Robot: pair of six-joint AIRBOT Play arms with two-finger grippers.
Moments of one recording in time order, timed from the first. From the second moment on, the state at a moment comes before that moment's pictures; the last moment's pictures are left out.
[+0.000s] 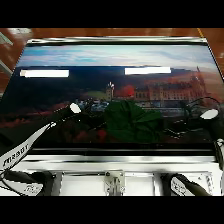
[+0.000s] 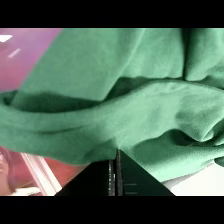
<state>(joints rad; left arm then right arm) -0.47 -1.63 0.98 0.65 -0.85 -1.57 -0.29 -1.17 0.69 -0.99 1.24 1.20</state>
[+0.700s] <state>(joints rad) -0.42 -1.17 1.36 1.08 -0.83 -1.55 -0.07 -0.92 1.04 -1.05 1.13 1.21</state>
